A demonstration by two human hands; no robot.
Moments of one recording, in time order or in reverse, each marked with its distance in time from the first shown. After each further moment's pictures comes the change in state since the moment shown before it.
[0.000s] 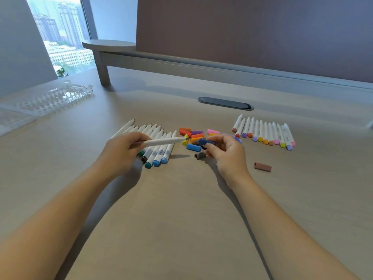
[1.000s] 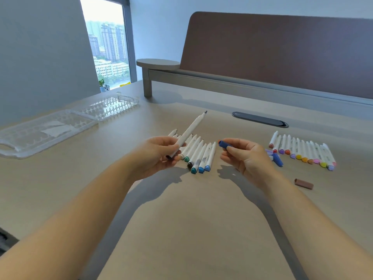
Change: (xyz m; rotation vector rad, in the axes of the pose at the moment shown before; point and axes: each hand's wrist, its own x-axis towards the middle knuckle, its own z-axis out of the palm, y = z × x) left_hand -0.017 -0.003 -0.058 -0.917 -0.326 -0.464; right_hand 0.007 -0.023 0.032 0.277 -0.280 0.218
